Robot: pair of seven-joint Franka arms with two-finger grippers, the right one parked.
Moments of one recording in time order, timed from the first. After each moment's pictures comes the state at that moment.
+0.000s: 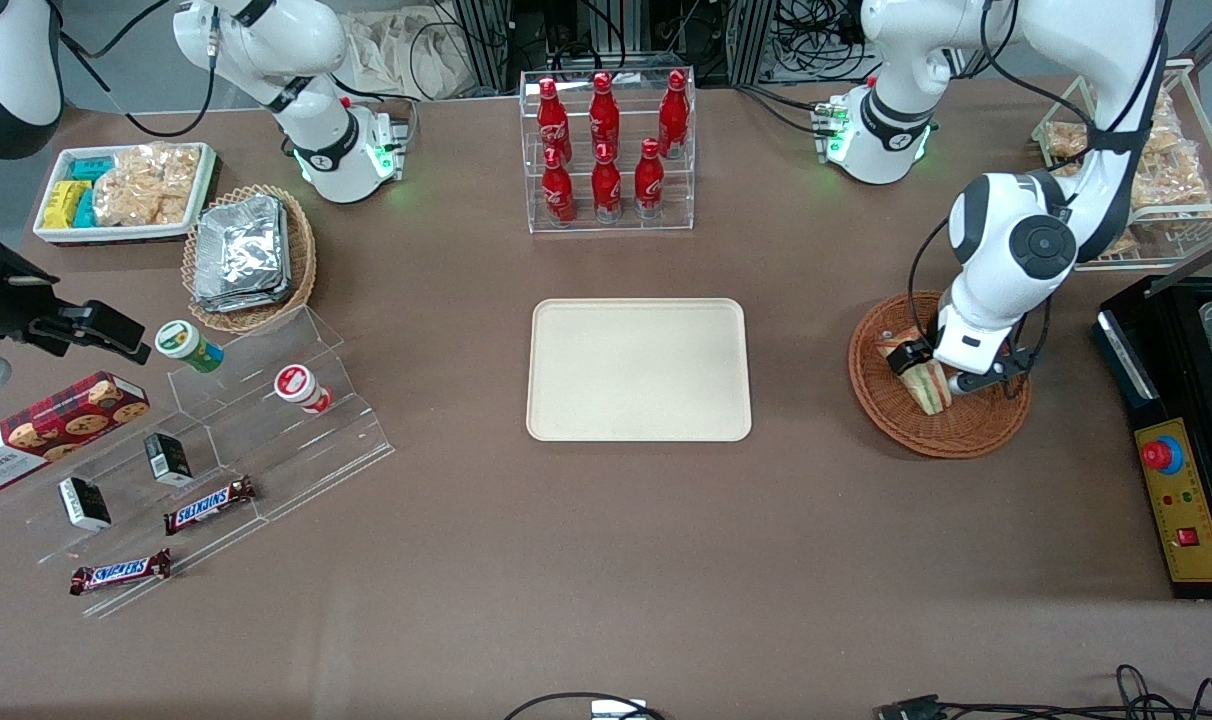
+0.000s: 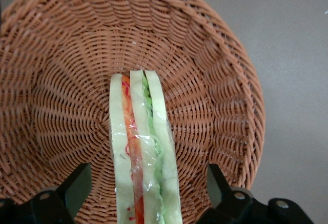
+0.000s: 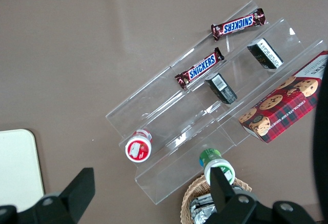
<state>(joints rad) -0.08 0.10 -0.01 -2.45 0.07 2.52 -0.49</state>
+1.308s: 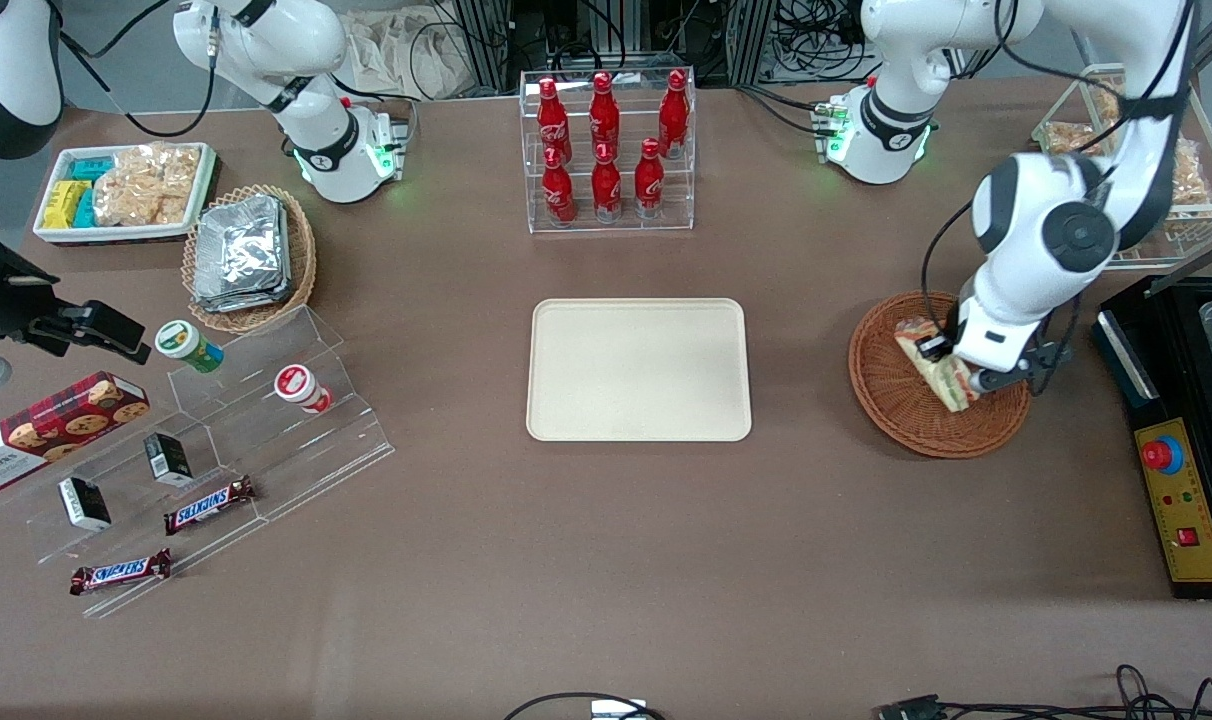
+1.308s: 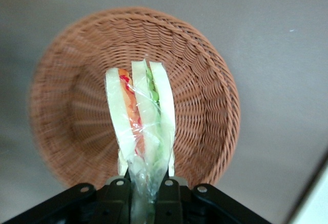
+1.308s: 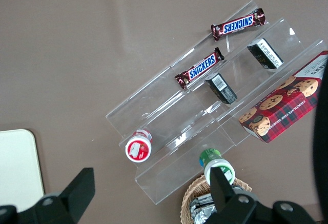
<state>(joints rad) -0.08 -0.05 -0.01 -2.27 0.07 2.14 -0.46</state>
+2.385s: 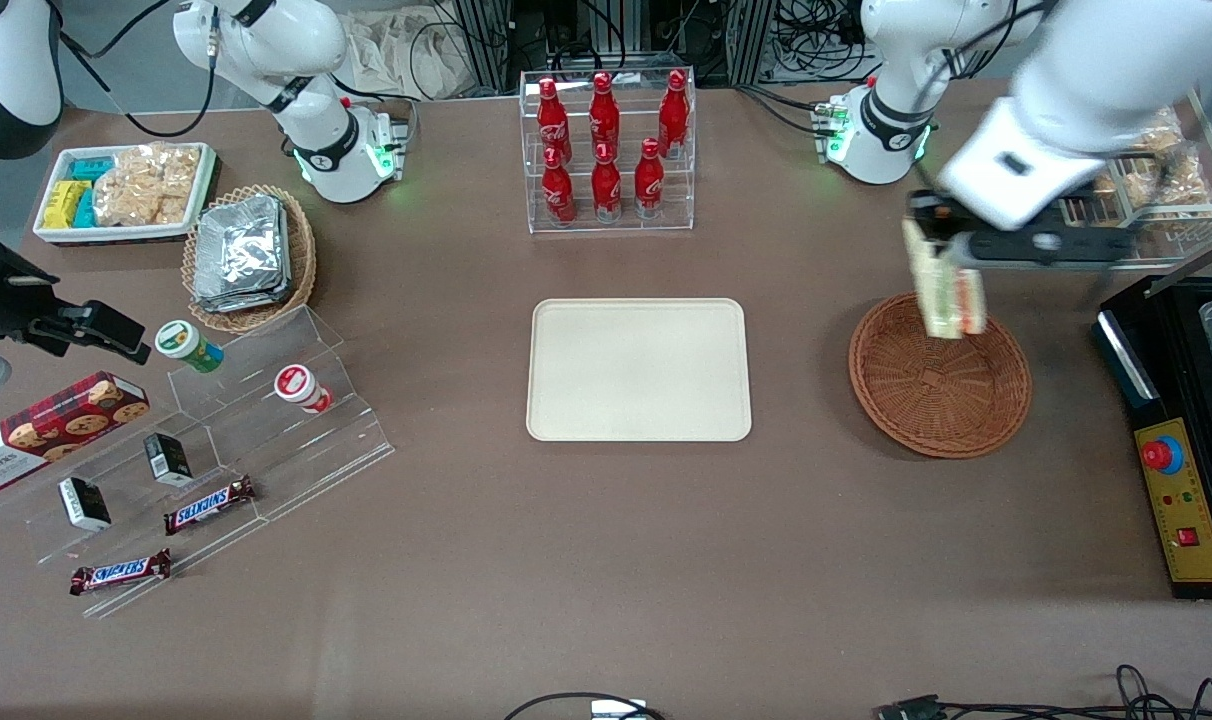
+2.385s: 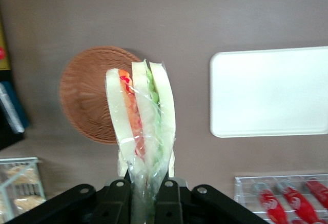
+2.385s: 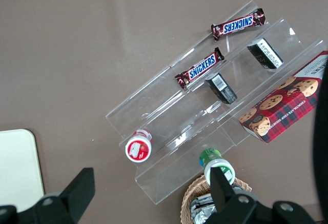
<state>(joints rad) -0.11 0.05 -0.32 -1.45 0.04 1.38 -0.34</state>
